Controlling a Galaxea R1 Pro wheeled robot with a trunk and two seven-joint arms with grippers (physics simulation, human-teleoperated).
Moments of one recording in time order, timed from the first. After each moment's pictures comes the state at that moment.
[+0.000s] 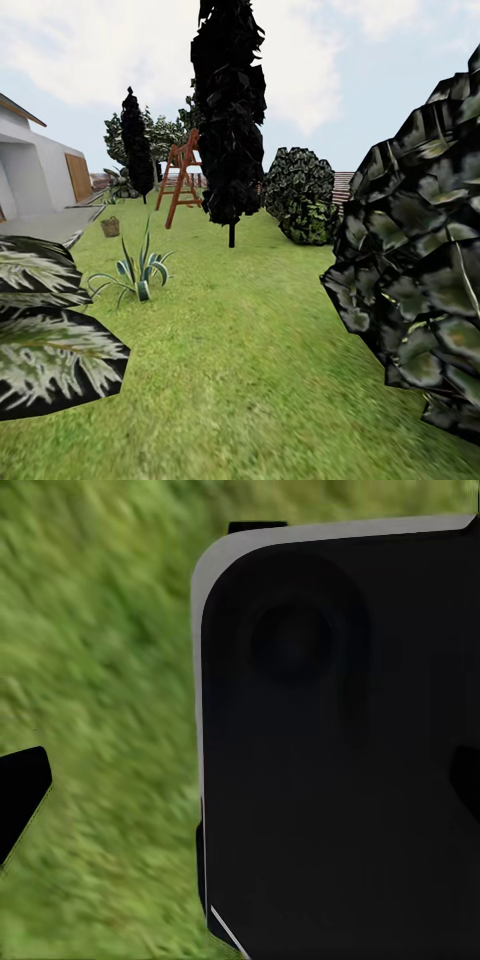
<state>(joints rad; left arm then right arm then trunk) 0.04 0.04 -0.01 -0.05 0.00 -0.01 0.00 -0.09 -0.05 0.06 0.03 0.00 -0.08 0.00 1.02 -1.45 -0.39</state>
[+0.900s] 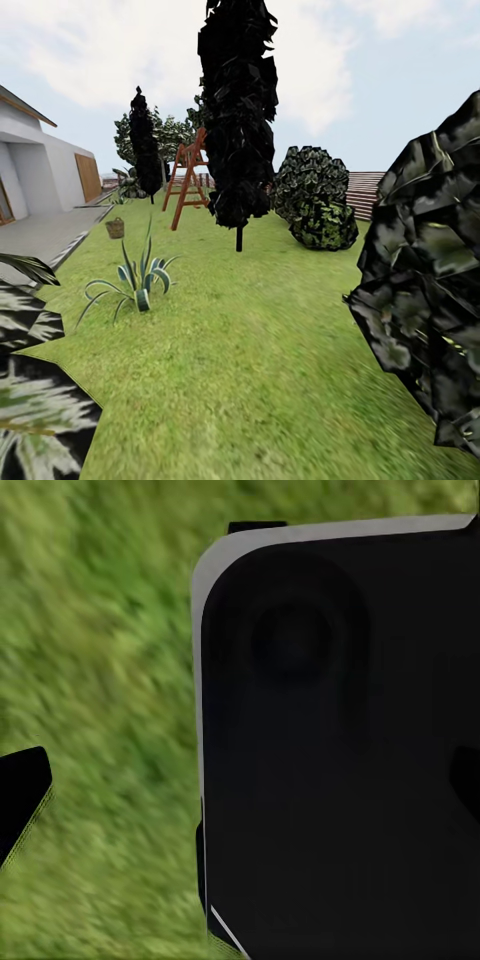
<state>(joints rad) 0.04 0.04 -0.01 -0.05 0.00 -0.01 0.00 -0.09 -0.05 0.06 0.03 0.00 -0.08 0.00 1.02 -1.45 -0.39</state>
